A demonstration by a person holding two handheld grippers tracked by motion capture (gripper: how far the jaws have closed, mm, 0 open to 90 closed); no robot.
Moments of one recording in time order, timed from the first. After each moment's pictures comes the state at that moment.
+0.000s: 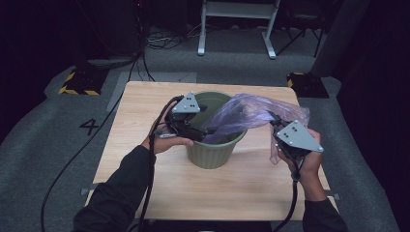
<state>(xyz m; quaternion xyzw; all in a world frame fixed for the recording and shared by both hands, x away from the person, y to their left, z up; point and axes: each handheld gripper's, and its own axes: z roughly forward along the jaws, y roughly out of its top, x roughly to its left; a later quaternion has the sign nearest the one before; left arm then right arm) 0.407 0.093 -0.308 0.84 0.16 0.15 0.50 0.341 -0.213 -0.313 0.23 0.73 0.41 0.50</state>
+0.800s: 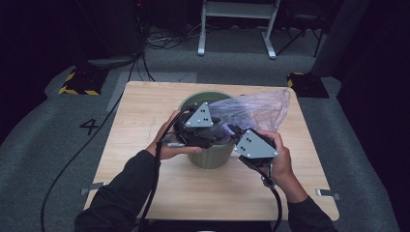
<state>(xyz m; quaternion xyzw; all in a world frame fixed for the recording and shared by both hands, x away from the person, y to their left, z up) 0.380 0.070 -0.306 0.87 0.09 0.18 0.46 0.326 -0.136 -0.316 0.10 0.80 0.40 0.43</state>
